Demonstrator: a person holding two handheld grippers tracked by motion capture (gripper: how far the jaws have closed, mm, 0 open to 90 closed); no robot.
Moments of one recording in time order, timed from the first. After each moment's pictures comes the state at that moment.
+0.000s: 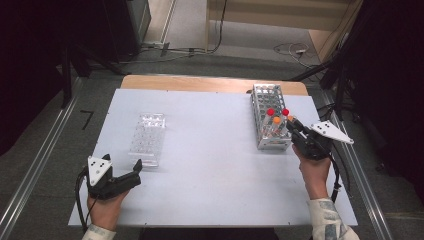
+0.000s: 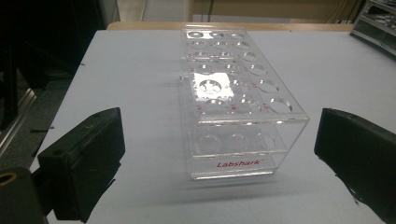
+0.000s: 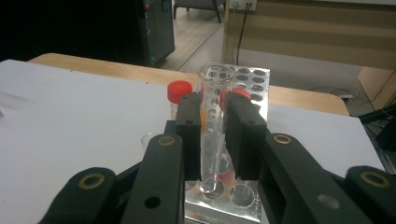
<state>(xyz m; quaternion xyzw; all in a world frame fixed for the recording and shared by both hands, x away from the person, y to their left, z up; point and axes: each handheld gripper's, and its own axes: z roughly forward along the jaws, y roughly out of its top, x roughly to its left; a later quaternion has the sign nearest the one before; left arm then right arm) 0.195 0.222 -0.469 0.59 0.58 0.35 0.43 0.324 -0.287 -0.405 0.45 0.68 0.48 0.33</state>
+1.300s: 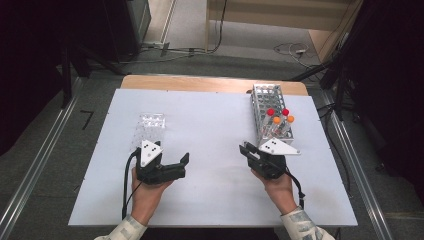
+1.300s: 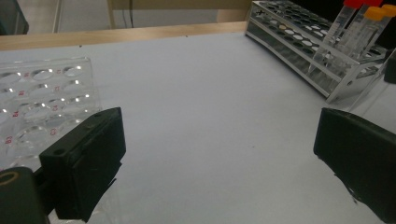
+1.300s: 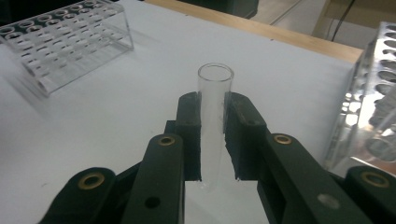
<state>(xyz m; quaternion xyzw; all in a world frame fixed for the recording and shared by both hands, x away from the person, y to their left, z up) 0.237 0.125 -0.442 0.66 0.50 0.27 0.48 0.286 -0.189 -0.439 0.36 0.78 0.46 0.22</state>
